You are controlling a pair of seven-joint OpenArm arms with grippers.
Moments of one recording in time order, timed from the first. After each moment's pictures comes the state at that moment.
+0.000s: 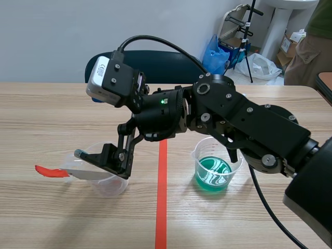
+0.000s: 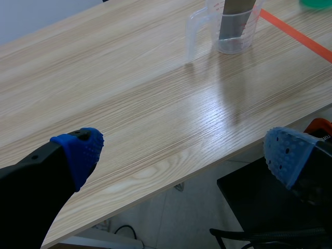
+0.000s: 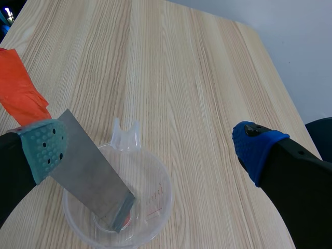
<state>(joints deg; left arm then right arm) 80.4 -27.7 -32.9 83.0 0.6 -24.9 -68.4 21.5 9.8 -40.6 73.7 -10.8 45.3 15.0</state>
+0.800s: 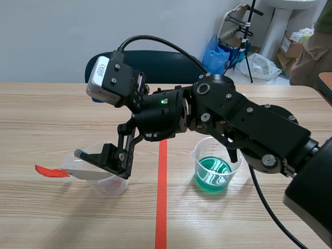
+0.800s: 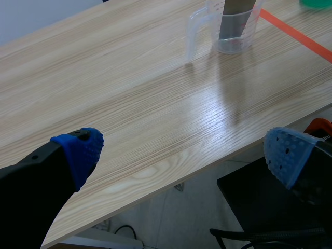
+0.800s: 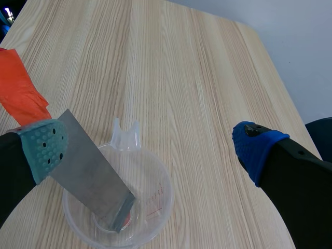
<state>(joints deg) 80.4 -27.7 -32.9 83.0 0.6 -24.9 -68.4 21.5 9.8 -40.6 73.7 -10.7 45.3 15.0</state>
